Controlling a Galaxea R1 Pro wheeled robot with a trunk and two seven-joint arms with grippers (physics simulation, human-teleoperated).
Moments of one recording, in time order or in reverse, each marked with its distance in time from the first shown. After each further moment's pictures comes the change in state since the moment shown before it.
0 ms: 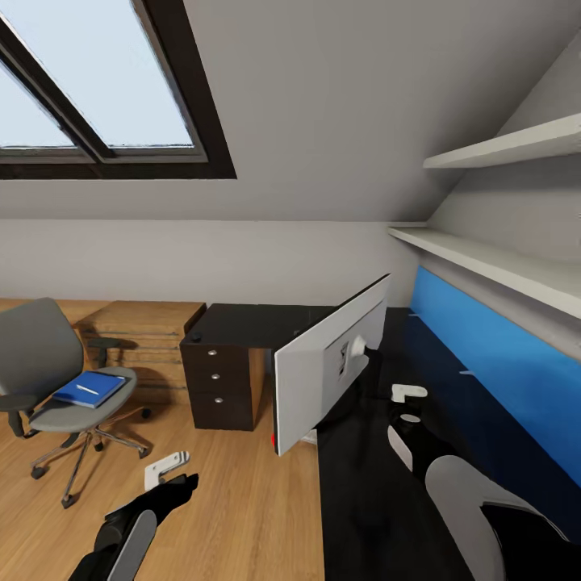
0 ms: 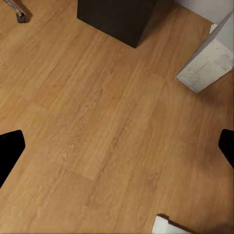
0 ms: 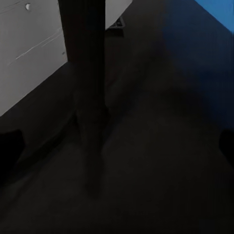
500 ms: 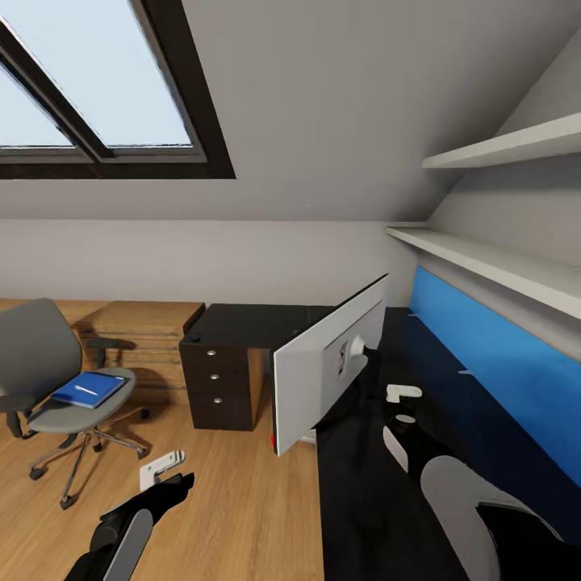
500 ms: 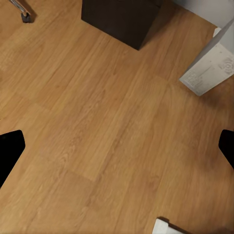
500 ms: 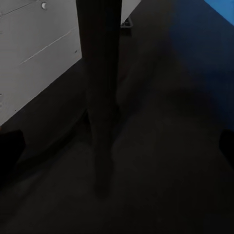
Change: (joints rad) left arm 0.000 0.000 0.026 -0.001 0.000 0.000 0.002; right arm 0.001 0.019 0.001 0.002 0.002 -0.003 0.007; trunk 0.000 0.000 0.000
